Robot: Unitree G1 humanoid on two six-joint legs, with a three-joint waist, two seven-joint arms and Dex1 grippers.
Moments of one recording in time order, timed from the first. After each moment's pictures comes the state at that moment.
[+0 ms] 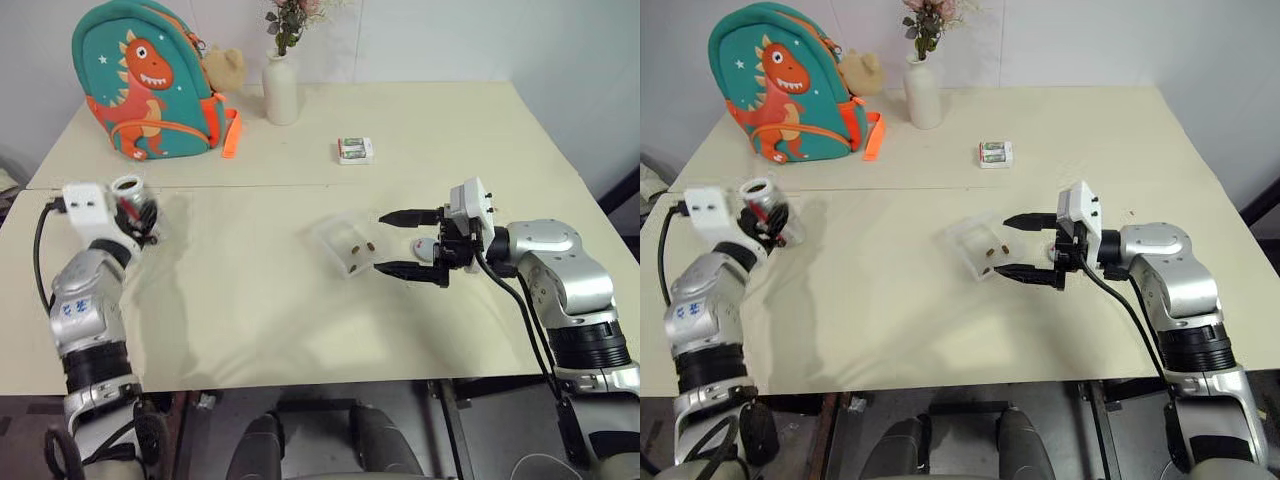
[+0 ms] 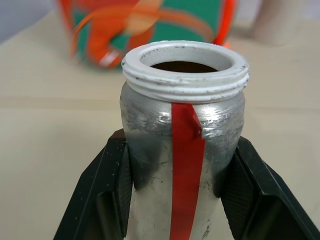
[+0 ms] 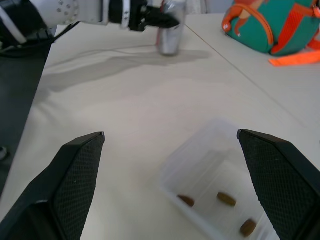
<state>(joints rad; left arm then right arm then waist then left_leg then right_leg) -0.49 0.44 0.54 0.24 -0.18 0.39 -0.27 -0.63 -0.64 0.04 0.06 0.46 0.31 1.26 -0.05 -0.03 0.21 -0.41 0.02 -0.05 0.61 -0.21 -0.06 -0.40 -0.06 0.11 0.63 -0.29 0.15</state>
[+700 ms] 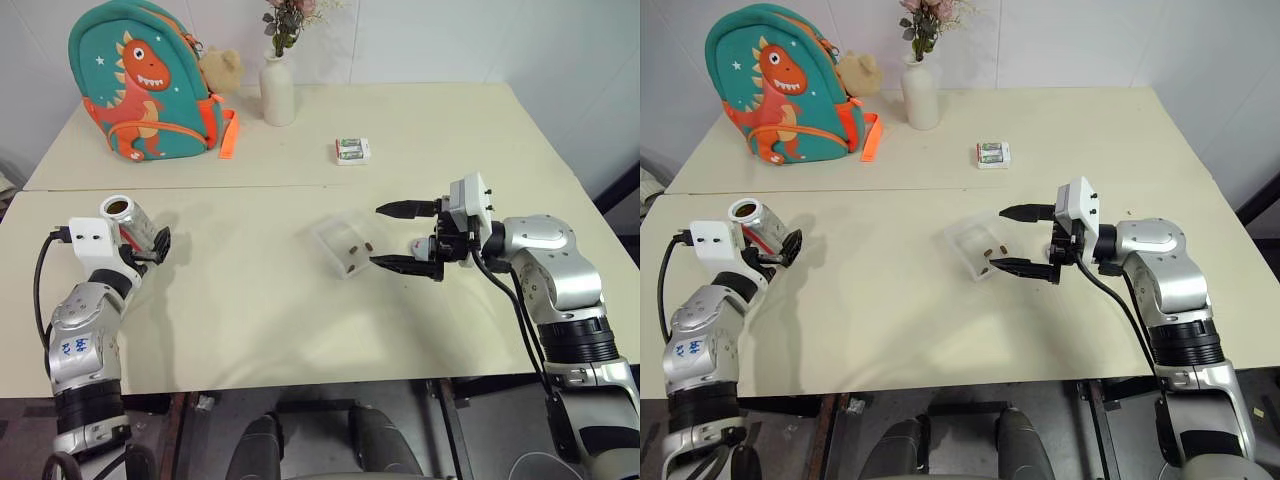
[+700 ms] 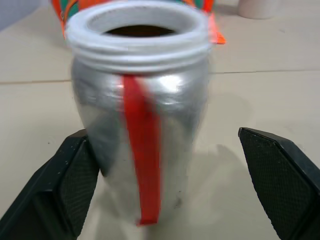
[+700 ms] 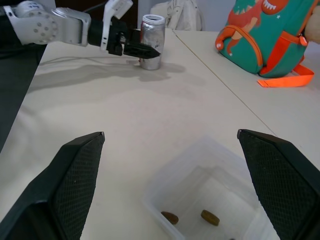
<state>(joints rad) -0.25 0.49 0.44 0.04 -0.21 0.33 -0.28 -0.64 -0.61 0.02 0.08 0.45 0.24 1.26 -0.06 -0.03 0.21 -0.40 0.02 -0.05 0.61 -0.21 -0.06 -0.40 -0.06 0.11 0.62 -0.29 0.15</state>
